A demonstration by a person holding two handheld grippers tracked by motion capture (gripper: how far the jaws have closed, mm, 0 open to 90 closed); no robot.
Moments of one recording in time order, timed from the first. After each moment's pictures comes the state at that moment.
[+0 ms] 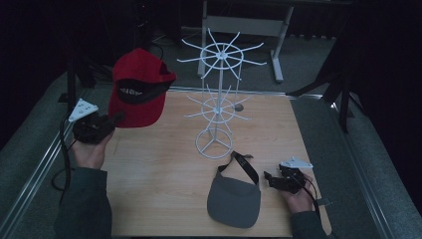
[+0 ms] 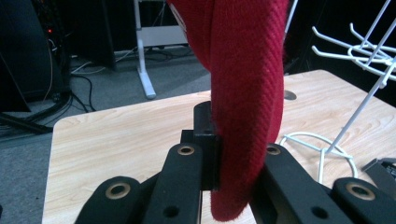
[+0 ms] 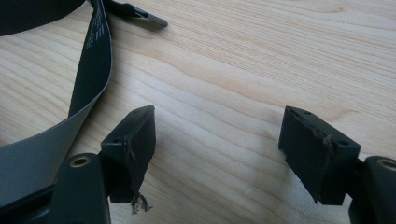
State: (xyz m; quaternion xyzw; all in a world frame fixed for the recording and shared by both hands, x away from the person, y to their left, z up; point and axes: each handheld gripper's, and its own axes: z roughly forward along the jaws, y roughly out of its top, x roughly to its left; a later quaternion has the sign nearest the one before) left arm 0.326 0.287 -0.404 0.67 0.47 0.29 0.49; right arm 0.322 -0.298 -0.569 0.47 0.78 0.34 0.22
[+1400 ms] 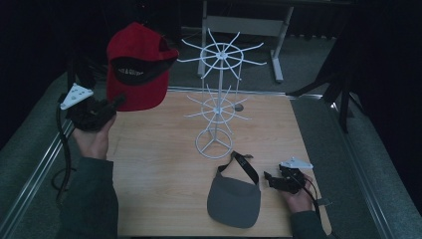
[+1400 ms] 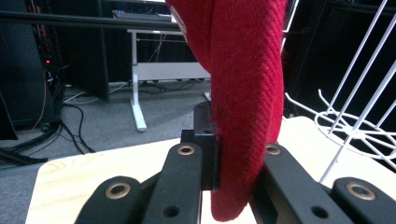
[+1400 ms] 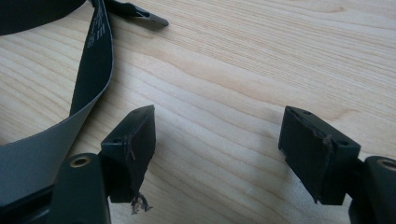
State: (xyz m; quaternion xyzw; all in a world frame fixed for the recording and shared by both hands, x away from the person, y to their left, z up) left arm 0.329 0.273 -0.363 0.62 0.46 0.31 0.55; right arm 0.321 -0.298 -0.569 0.47 0.78 0.35 0.21
